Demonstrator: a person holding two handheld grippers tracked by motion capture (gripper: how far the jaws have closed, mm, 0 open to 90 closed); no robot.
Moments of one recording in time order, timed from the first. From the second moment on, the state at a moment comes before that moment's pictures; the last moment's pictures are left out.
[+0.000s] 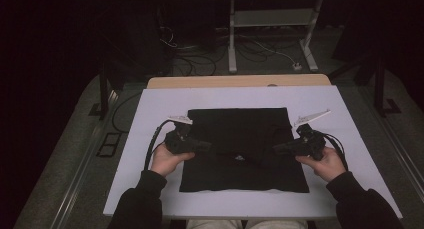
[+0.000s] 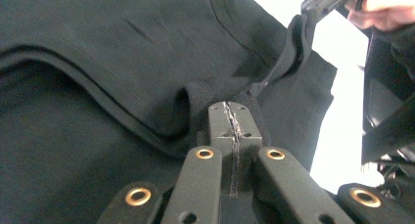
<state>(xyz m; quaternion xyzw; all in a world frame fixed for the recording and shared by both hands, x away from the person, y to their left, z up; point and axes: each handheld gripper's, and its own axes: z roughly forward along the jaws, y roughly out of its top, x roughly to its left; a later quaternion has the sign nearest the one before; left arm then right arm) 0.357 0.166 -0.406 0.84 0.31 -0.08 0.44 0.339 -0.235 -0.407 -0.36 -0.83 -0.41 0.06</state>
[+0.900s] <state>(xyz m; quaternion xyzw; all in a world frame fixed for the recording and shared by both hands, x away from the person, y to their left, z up) 0.317 0.159 -0.418 0.87 0.25 -0.14 0.41 0.310 -0.229 -0.420 -0.33 -0.85 -0.39 0.16</state>
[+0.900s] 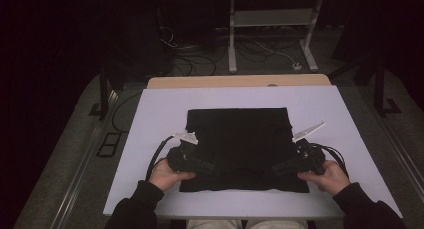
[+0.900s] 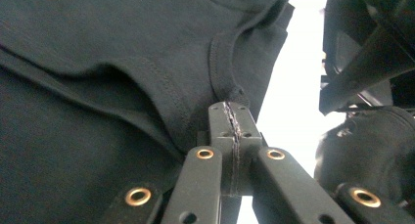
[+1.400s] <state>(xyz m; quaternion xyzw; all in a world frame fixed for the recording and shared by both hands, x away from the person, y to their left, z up) 0.295 0.162 -0.422 0.88 0.22 -0.18 0.39 0.293 -0.227 -0.424 -0.31 -0.85 -0.38 0.18</state>
